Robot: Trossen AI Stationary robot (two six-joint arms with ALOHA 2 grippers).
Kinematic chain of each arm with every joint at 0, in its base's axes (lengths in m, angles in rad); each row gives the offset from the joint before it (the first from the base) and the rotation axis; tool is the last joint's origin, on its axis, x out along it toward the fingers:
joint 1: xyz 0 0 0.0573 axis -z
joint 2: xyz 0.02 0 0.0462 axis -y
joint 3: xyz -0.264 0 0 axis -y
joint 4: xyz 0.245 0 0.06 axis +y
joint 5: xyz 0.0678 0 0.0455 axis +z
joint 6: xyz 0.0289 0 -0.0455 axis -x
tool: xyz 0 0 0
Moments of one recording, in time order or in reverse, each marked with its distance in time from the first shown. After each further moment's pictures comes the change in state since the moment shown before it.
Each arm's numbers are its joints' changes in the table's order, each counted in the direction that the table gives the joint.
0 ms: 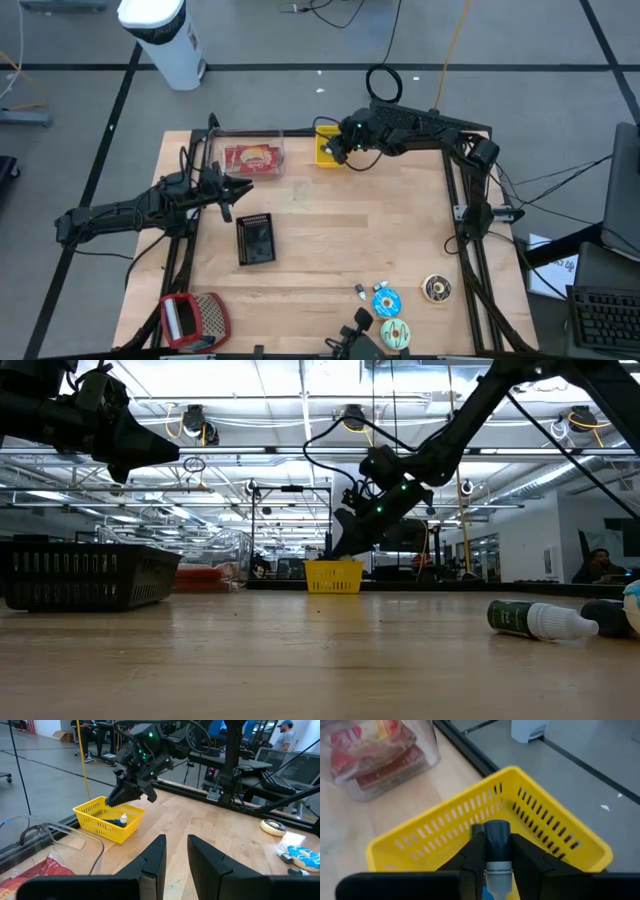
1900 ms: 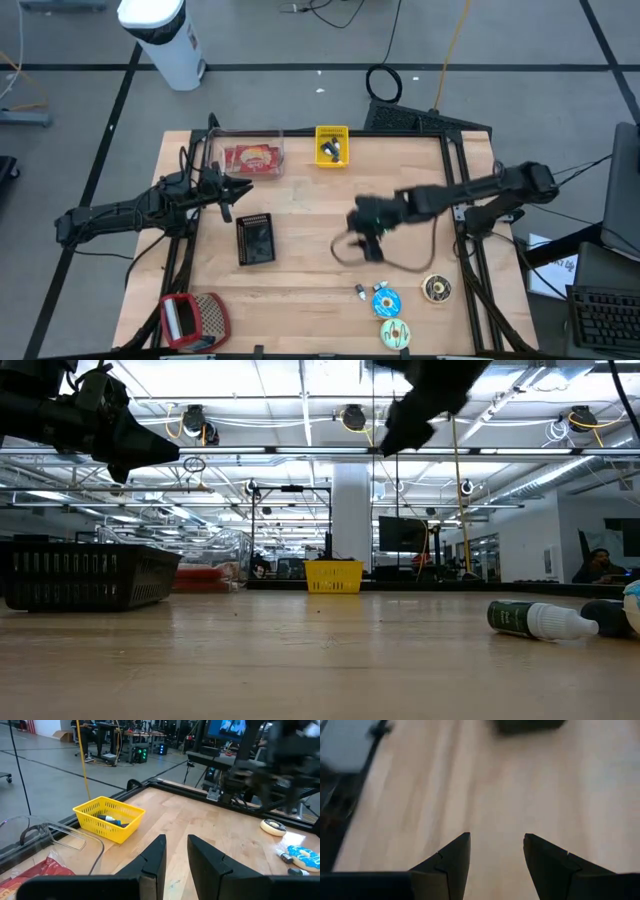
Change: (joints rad) left arm 0.000 0.000 0.000 0.000 0.000 0.000; right arm -0.777 0.492 -0.041 0.682 -0.028 -0.092
